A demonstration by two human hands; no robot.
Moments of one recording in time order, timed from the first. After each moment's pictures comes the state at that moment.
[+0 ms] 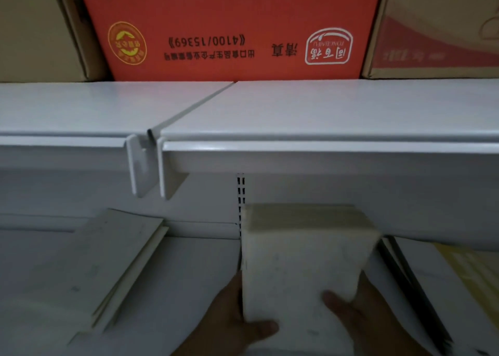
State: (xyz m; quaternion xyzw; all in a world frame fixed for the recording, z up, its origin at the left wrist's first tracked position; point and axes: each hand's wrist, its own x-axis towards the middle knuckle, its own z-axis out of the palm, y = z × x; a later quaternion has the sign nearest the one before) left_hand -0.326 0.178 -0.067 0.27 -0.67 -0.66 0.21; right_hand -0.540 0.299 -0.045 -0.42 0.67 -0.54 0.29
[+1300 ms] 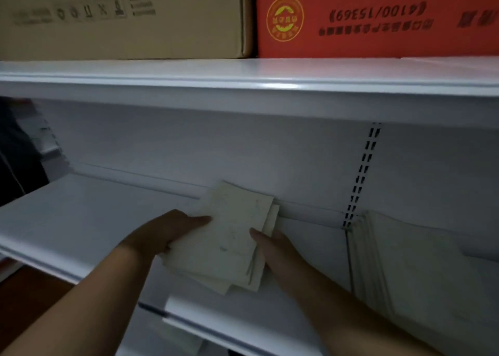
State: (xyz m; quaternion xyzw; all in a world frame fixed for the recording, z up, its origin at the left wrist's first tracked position) left_hand -0.092 0.005 -0.030 0.66 -0.57 -0.47 0.15; right_hand -0.287 0.084 -0.085 -0.32 0.60 -0.49 0.55
